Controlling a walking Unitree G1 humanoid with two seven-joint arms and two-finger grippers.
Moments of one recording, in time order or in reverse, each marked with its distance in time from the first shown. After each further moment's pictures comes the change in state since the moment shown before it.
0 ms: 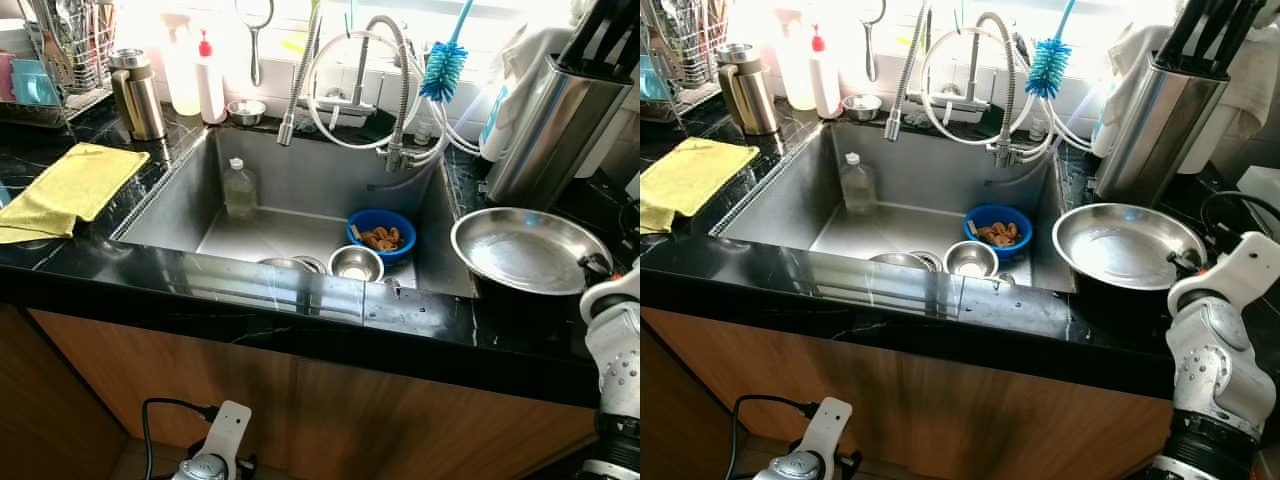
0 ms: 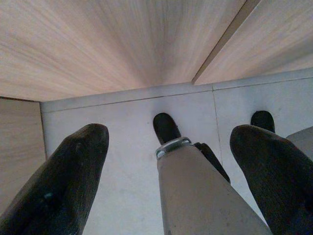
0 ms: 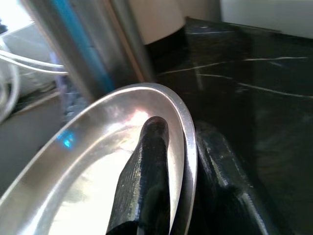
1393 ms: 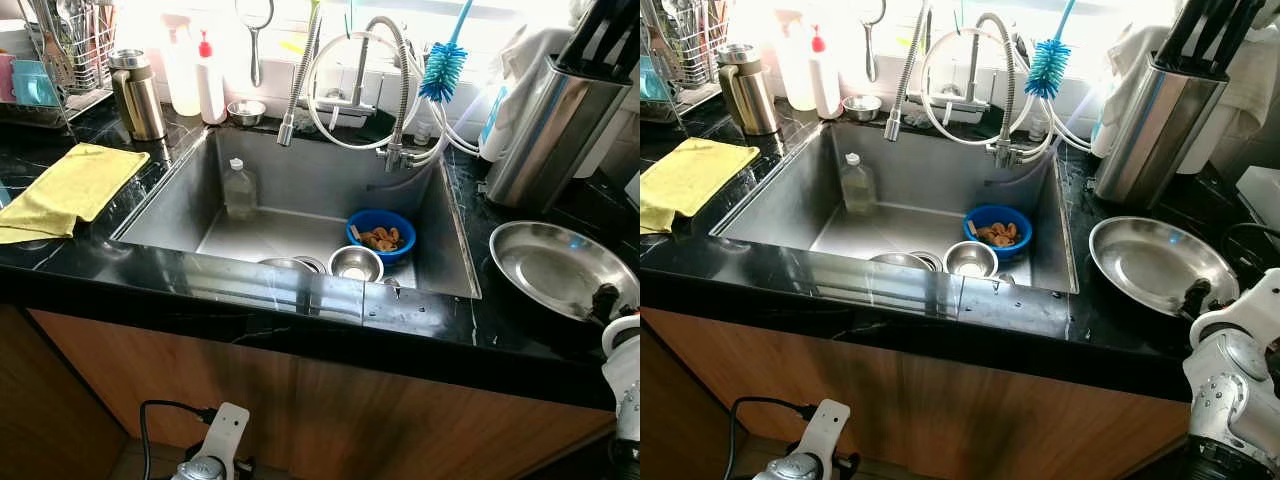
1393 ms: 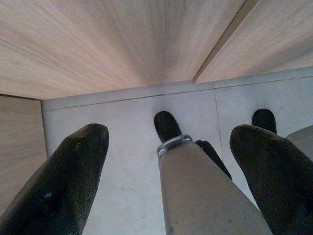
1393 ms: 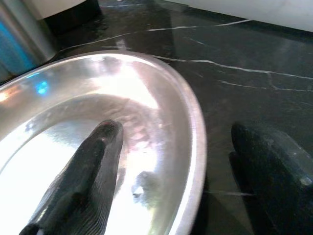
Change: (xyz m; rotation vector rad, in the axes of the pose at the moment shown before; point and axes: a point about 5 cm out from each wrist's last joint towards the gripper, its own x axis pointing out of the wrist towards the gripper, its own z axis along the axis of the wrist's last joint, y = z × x) left arm 0.000 0.001 -0.003 0.000 0.006 0.005; right arm -0.012 -0.049 -0.015 -0.049 0.096 -0.266
